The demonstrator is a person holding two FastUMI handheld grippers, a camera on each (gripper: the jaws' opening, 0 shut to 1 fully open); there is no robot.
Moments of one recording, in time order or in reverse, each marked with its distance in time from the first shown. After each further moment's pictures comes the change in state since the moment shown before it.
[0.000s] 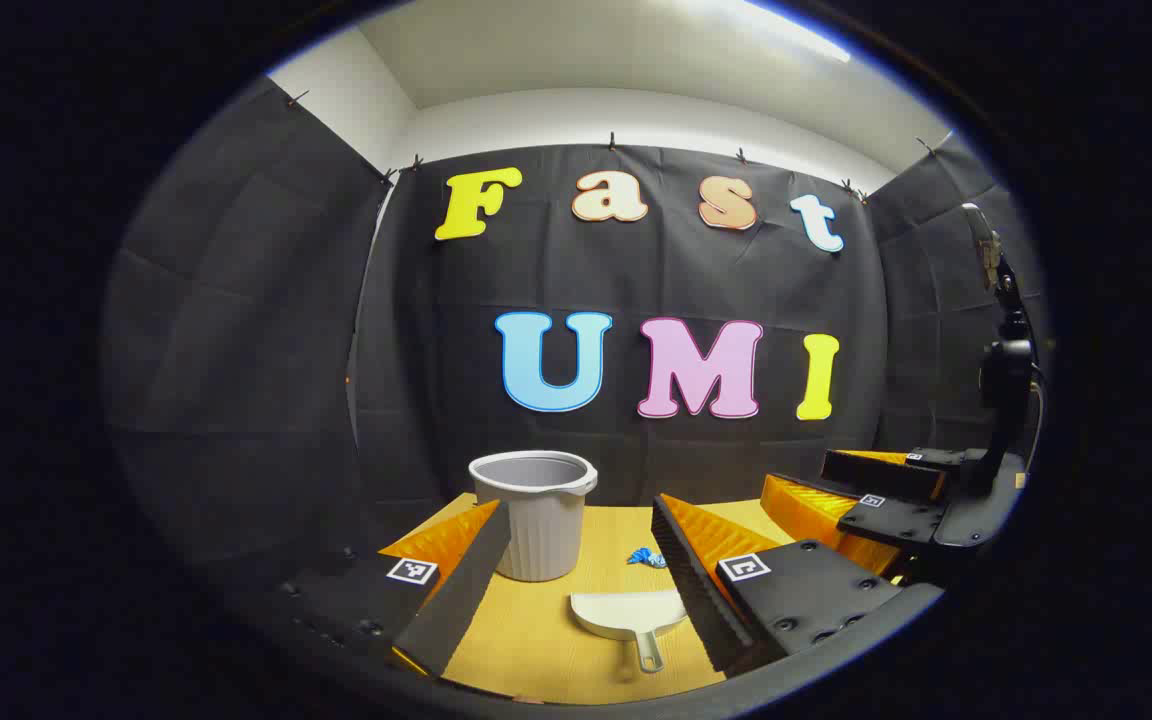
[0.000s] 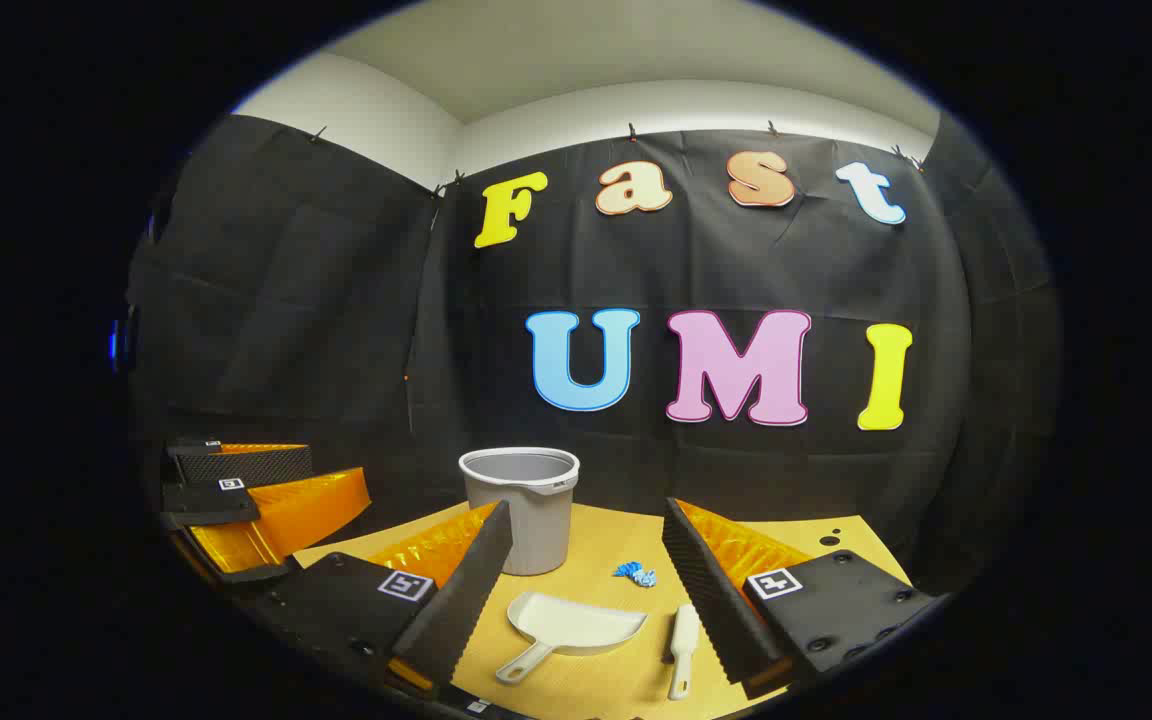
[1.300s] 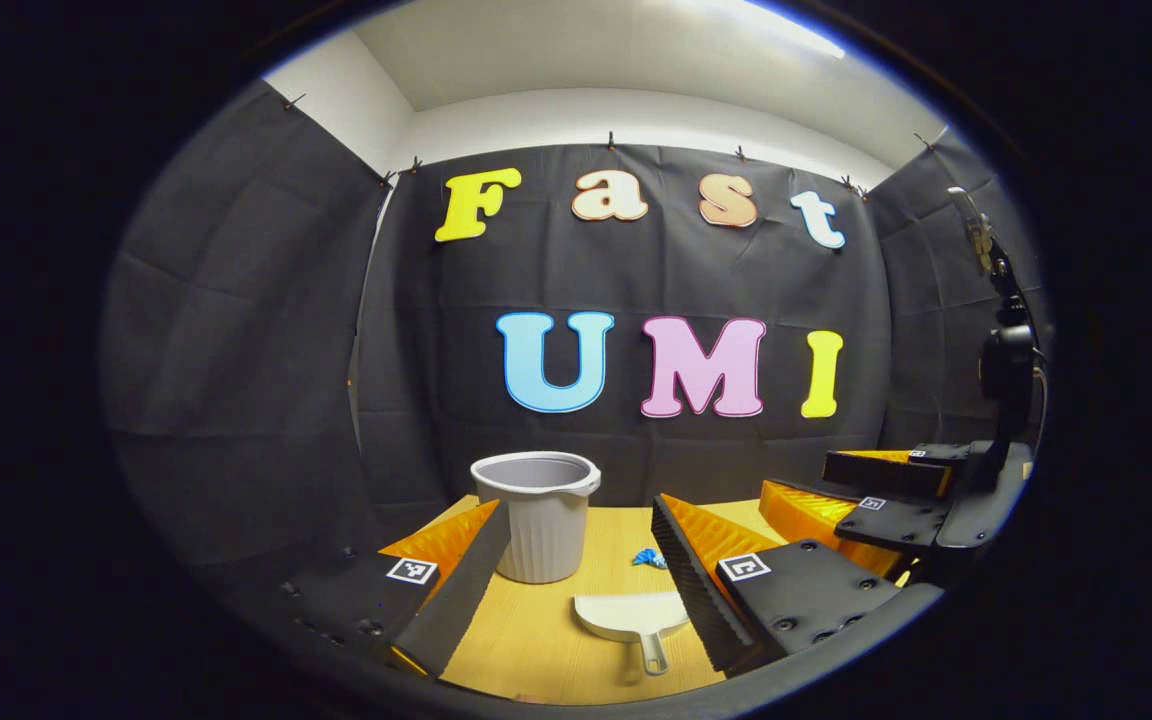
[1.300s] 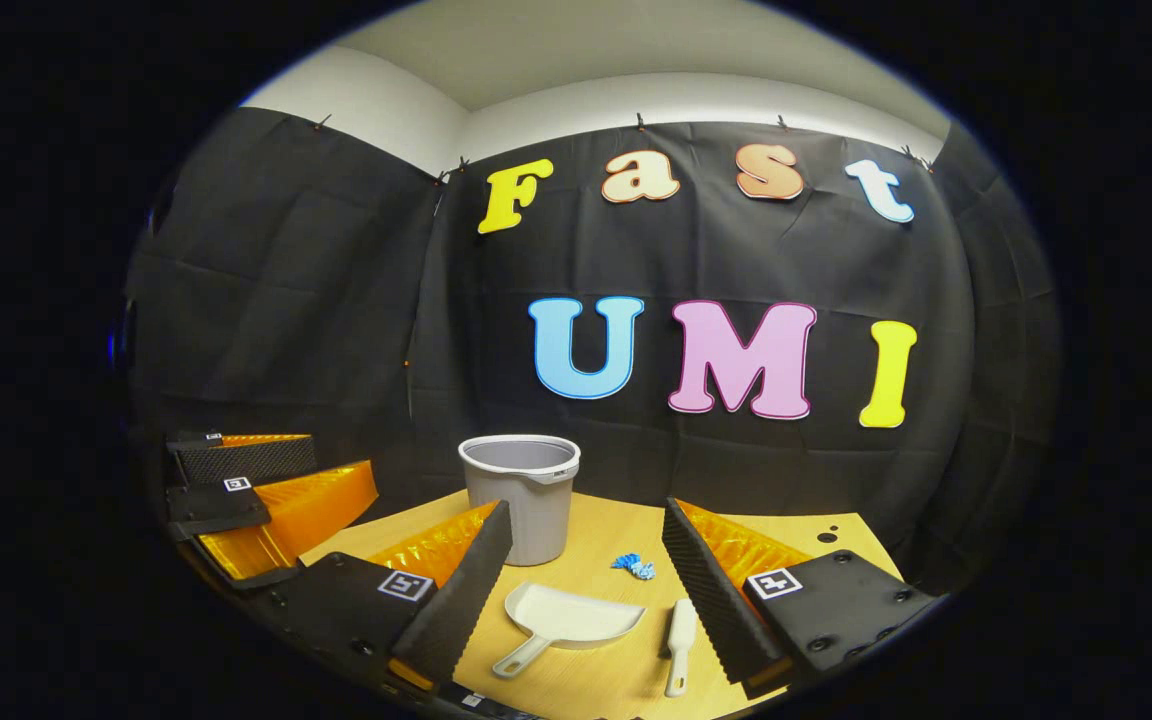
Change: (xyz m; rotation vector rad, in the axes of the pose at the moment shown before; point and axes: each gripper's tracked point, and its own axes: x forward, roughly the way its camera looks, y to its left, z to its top) left arm 0.003 -0.001 -0.003 0.014 -0.009 0.016; right arm 0.004 0.004 -0.007 -0.022 0.041 0.006
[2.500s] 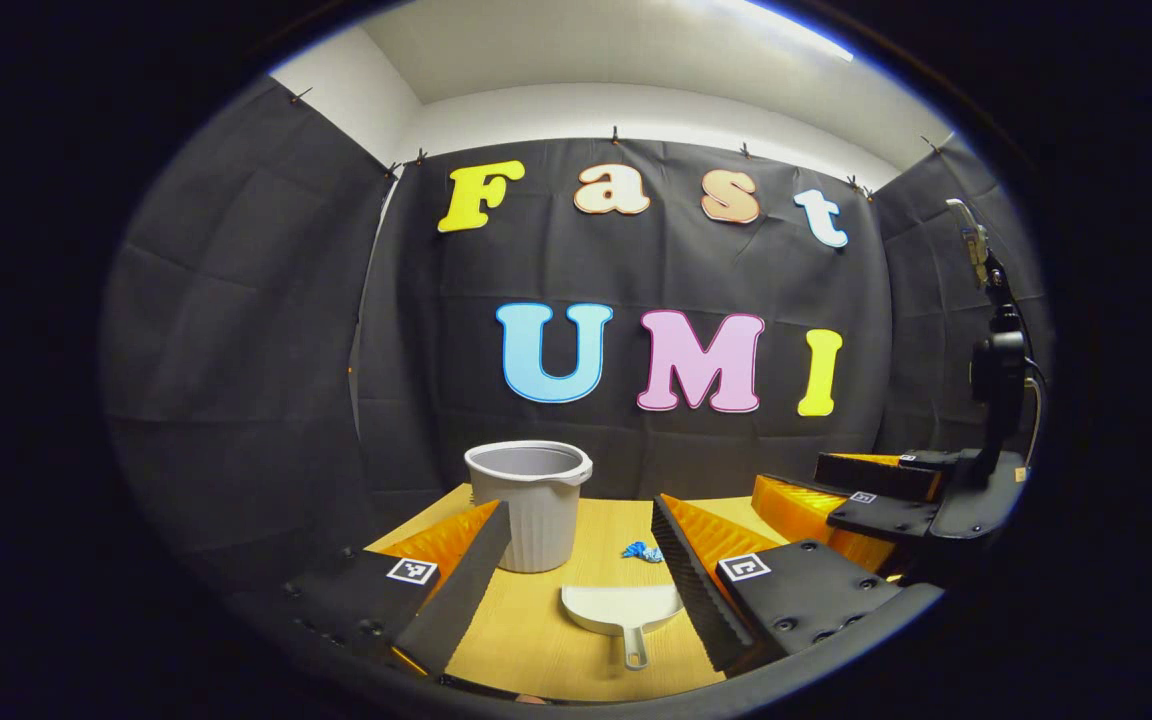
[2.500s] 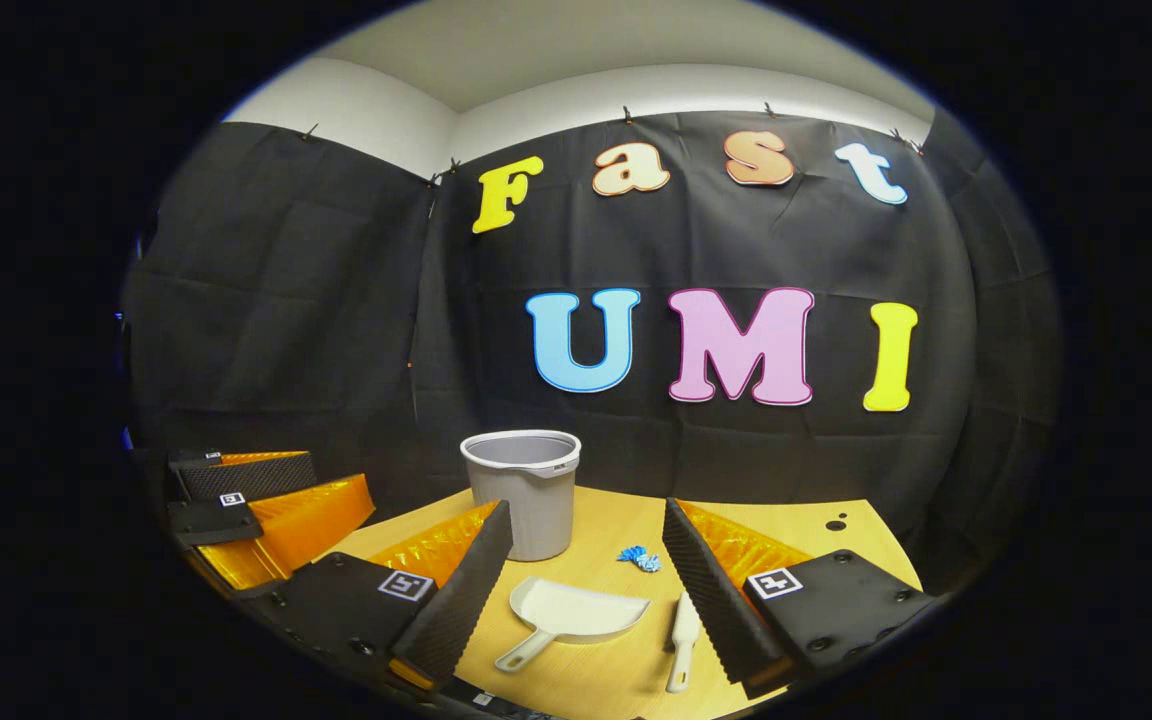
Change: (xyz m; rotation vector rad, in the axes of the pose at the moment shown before) left arm -0.004 -0.014 -0.011 -0.038 0.030 0.000; right arm -0.001 -0.007 -0.005 0.037 0.015 0.024
